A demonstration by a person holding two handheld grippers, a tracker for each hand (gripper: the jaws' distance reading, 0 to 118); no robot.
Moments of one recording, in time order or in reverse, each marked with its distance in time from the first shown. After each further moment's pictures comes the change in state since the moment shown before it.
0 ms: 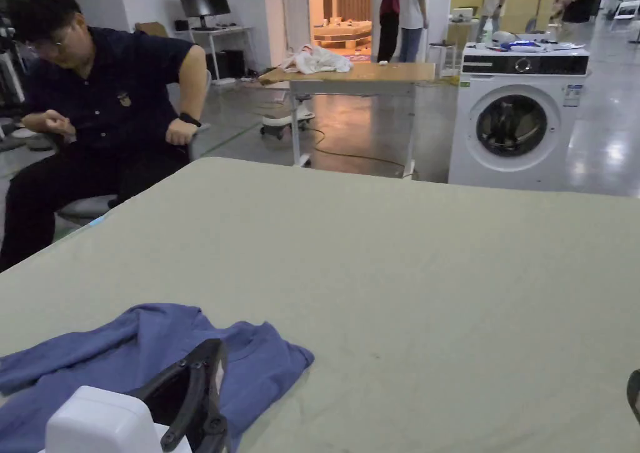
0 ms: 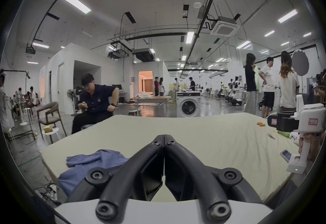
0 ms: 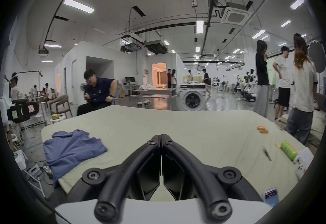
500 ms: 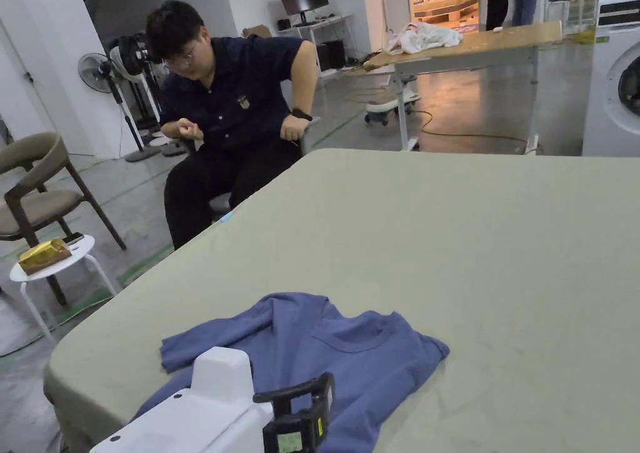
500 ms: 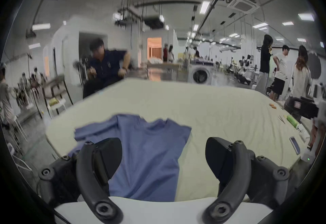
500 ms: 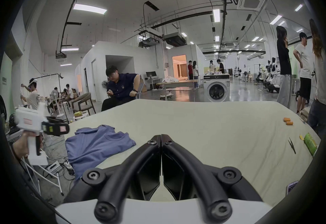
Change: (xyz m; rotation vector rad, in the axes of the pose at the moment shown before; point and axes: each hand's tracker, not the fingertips) left arm -0.121 -0.057 -0.084 -0.404 0.000 0.130; right arm -0.025 -0.010 -0.009 -0.066 0.175 -0.030
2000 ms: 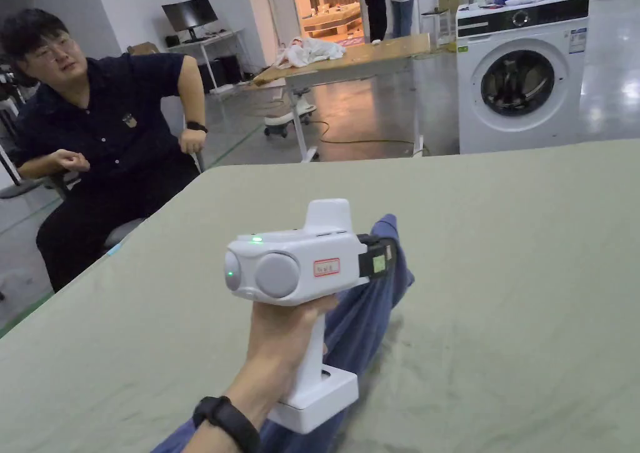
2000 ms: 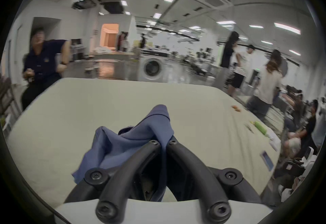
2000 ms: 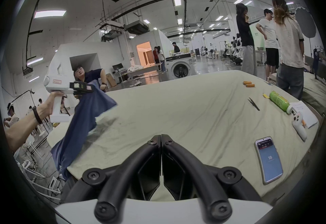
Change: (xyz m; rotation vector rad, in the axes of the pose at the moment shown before) left arm 0.183 0.128 -0.169 -0.067 -0.516 -0.109; right arm 0.071 -0.044 0.106 -0.116 -0.284 -0.211
